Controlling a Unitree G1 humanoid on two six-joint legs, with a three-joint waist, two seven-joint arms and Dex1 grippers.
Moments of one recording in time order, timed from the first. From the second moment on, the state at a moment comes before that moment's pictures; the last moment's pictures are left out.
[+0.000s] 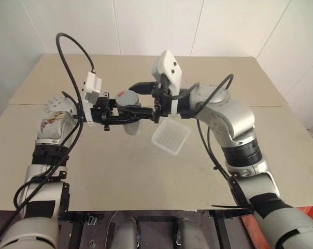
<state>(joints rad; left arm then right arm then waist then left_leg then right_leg) -0.86 0.60 0.03 0.42 -0.47 0.22 -1.51 -1.03 -0.28 0.22 -0.06 0.42 0.72 0.83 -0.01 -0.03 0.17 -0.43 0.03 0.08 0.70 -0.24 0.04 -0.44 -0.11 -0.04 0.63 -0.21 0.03</state>
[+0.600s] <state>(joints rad) -0.84 0.60 0.04 0.41 -0.46 0.19 -1.47 -0.95 -0.44 -0.07 -0.07 0.45 0.76 0.66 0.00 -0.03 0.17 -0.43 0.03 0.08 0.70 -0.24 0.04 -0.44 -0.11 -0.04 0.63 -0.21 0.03</state>
